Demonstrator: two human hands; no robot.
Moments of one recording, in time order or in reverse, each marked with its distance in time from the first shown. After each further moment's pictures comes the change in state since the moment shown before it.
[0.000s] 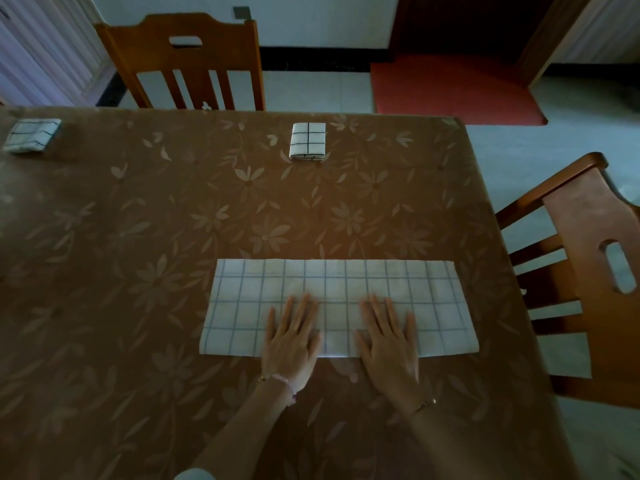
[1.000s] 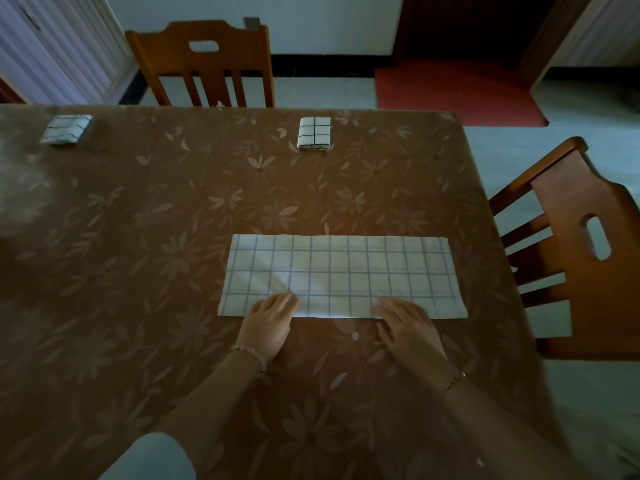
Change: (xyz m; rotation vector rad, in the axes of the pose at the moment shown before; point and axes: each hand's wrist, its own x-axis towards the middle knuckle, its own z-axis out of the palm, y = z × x) left_hand -0.044 -0.033 -0.038 0.094 0.096 0.184; right_hand -0.043 0.028 -0.027 0.031 0.168 -0.261
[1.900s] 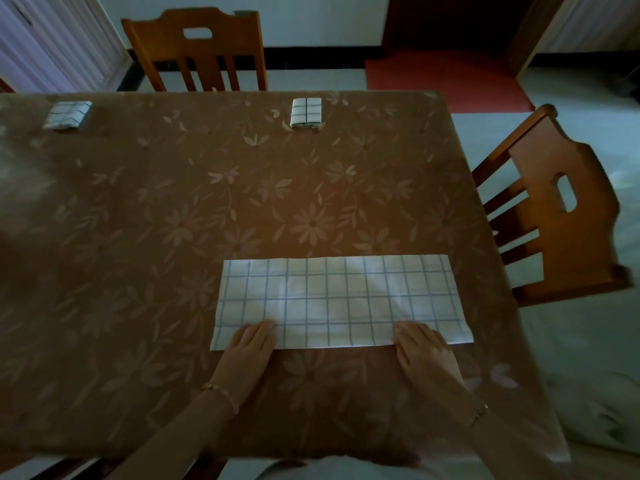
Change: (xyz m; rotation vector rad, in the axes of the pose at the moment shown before) left_hand -0.132 0.015 0.024 0.036 0.111 0.139; right_hand -0.124 -0.021 -0.008 -0.033 0.150 -0.023
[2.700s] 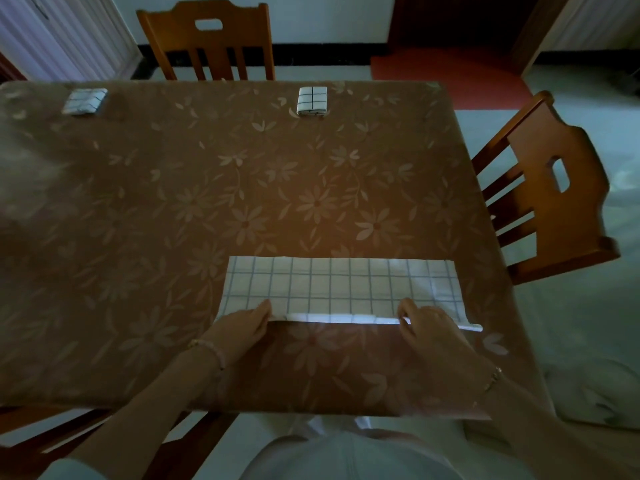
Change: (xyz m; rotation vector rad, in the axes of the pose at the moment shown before) left_hand -0.002 0.002 -0.050 -0.107 -0.468 -0.205; right_hand 0.004 -0.010 -0.045 0.101 -0.381 0.174
